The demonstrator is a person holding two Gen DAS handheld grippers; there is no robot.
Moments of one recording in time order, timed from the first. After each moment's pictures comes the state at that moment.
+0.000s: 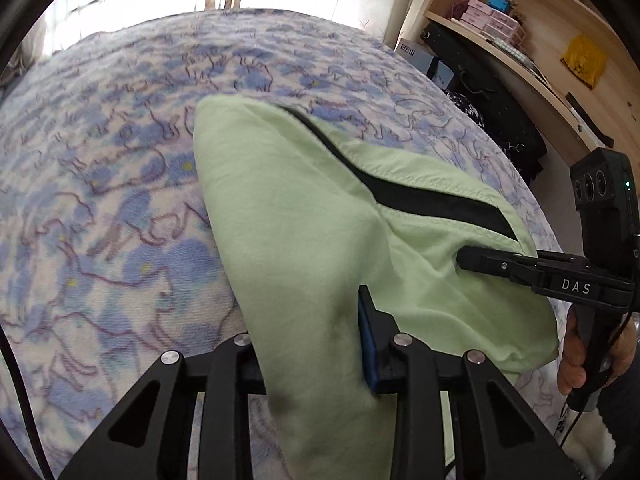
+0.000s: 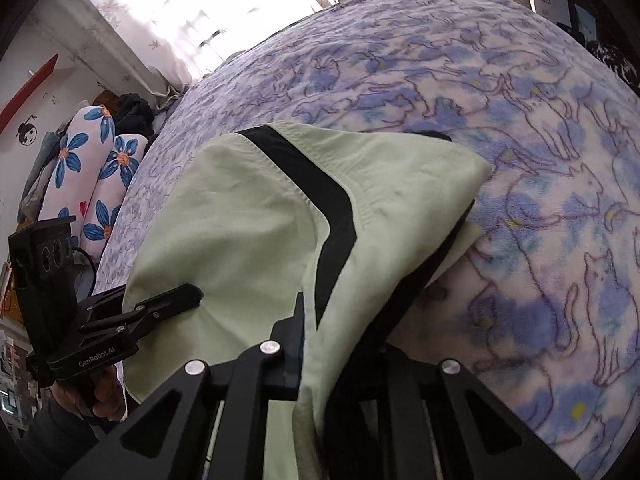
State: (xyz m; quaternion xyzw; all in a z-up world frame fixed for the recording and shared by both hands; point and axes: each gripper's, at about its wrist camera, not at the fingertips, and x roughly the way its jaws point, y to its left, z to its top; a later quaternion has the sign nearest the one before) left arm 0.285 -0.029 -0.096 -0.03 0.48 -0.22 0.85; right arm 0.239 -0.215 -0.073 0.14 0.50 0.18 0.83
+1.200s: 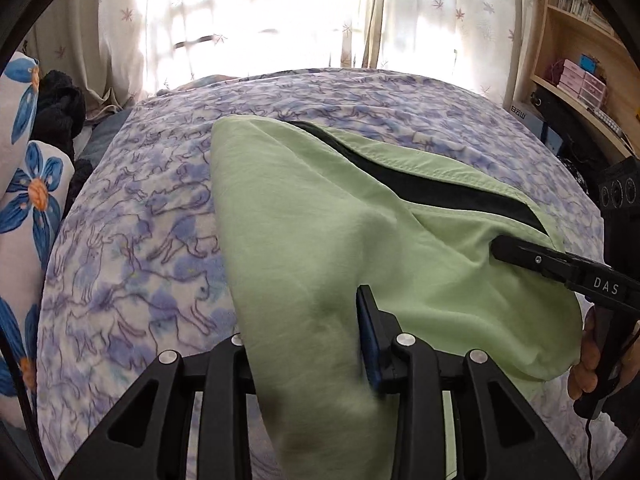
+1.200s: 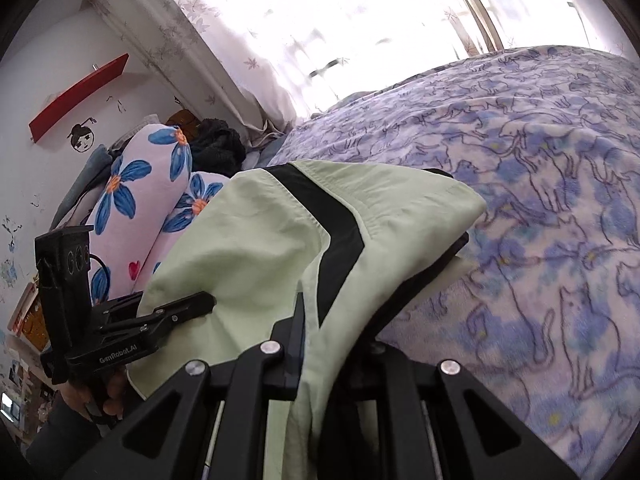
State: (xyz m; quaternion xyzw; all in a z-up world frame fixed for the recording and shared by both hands) left arm 0.509 0.359 -0.044 0.01 0.43 -0.09 0.90; right arm 0.463 0.096 -0.057 0.18 0.37 0.29 0.86
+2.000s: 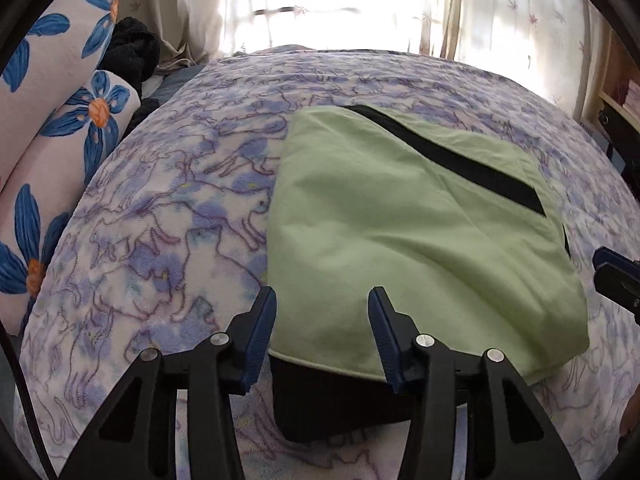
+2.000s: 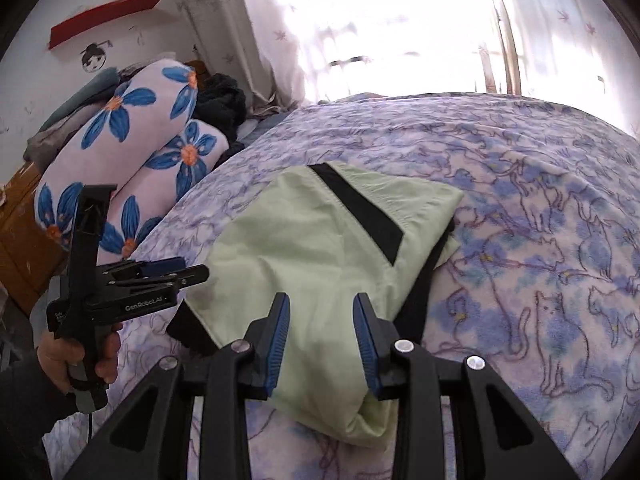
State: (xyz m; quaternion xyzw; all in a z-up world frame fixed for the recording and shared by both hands) left arm 0.462 0.369 -0.126 0.00 0.44 0.05 0.90; right arm 0.398 0.124 -0.071 0.01 0.38 0.27 0.88
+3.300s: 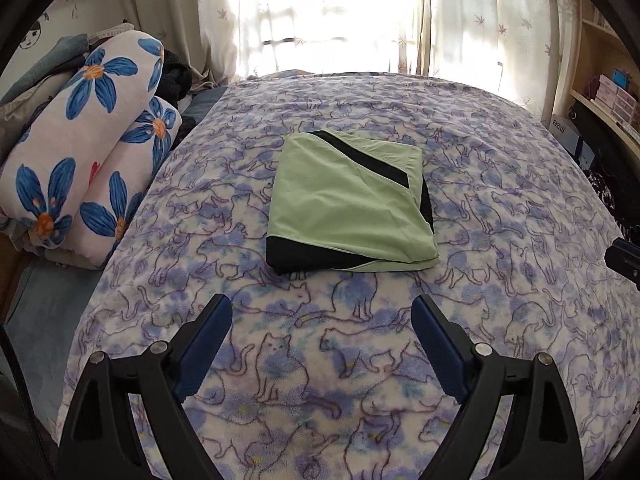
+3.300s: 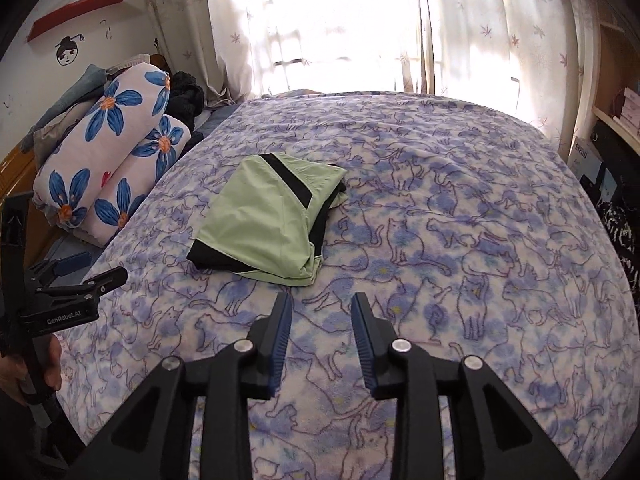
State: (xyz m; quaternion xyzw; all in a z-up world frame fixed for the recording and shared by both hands) left arm 0.230 0.279 0.044 0.00 0.42 0.06 0.90; right arm 0.200 0.004 0.082 -0.03 0.40 0.14 0.91
